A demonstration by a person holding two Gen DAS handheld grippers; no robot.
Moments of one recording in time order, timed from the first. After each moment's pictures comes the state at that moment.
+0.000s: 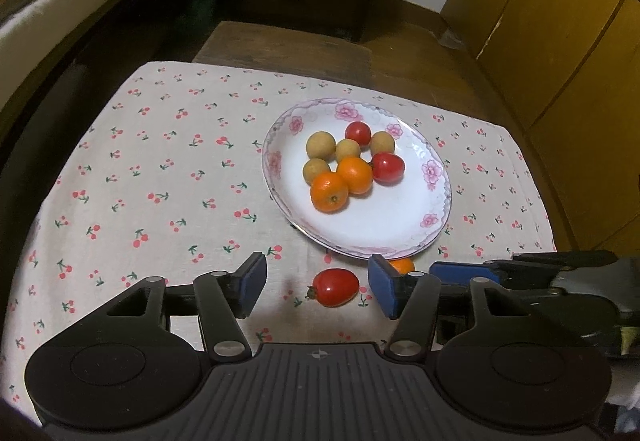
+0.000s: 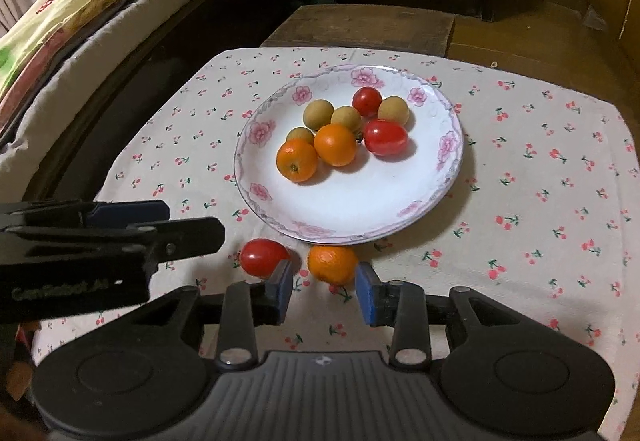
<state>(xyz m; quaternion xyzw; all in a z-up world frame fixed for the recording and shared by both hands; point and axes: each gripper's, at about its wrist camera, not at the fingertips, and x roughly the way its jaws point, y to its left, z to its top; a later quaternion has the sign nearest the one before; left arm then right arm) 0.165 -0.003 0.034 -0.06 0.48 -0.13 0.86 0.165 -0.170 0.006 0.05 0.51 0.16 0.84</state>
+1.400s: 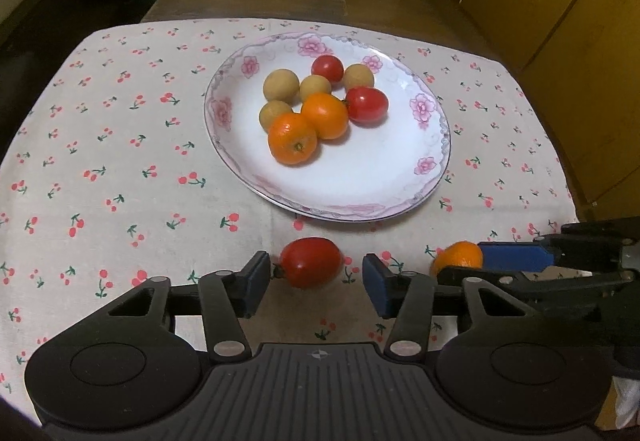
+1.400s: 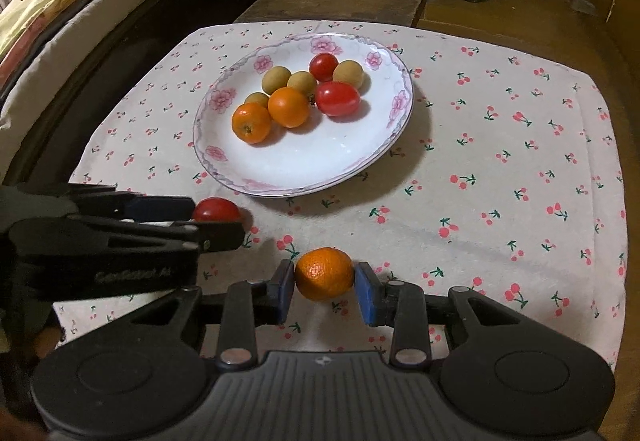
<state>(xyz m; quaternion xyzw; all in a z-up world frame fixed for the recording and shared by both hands) 0.179 -0.036 -0.013 -0.01 0.53 -0.17 0.83 0.151 -0.200 -0.004 0.04 0.53 0.14 0.83</state>
